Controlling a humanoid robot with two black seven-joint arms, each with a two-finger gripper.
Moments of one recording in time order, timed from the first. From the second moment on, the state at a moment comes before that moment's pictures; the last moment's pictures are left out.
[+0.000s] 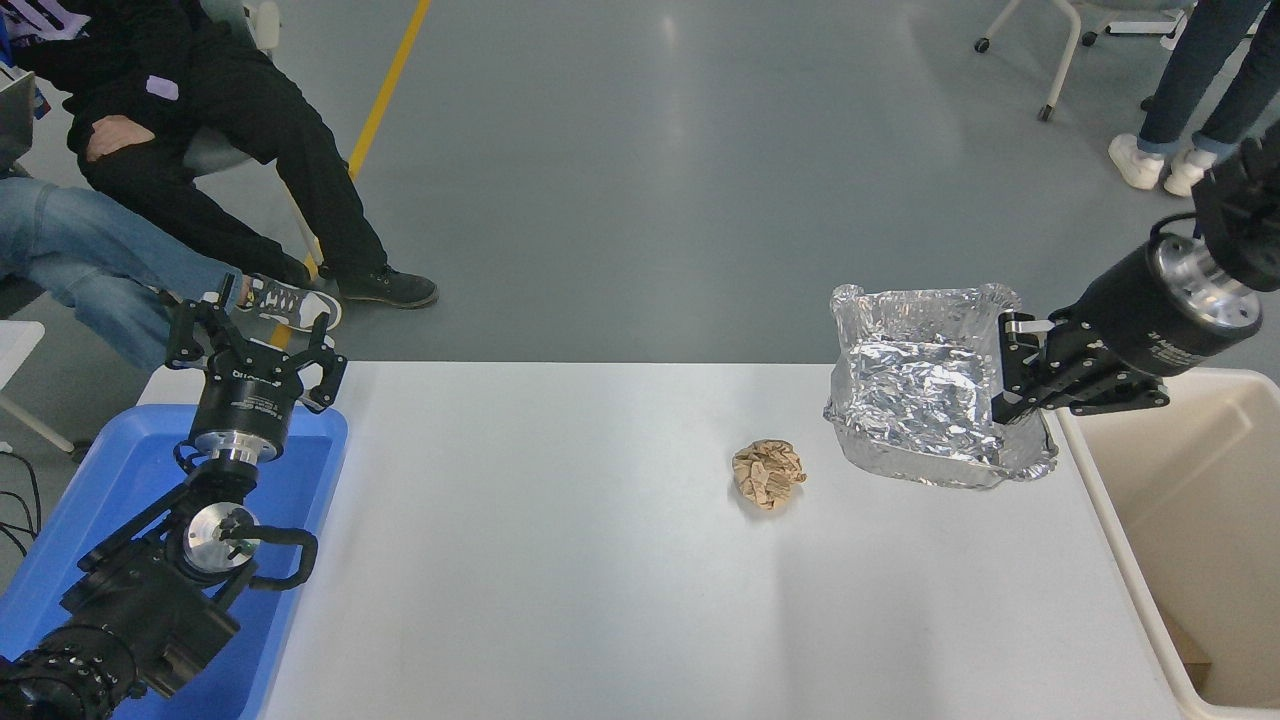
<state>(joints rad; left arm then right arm) -0.60 0.24 -0.89 -0.42 -0.07 -0.57 -0.53 2.24 -0.63 -1.19 1.44 -0.05 0.77 -0.15</state>
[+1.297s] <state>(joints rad) -0.60 0.24 -0.89 -0.42 -0.07 -0.57 -0.53 2.27 -0.80 -1.50 1.17 -0.02 0.79 -0.15</state>
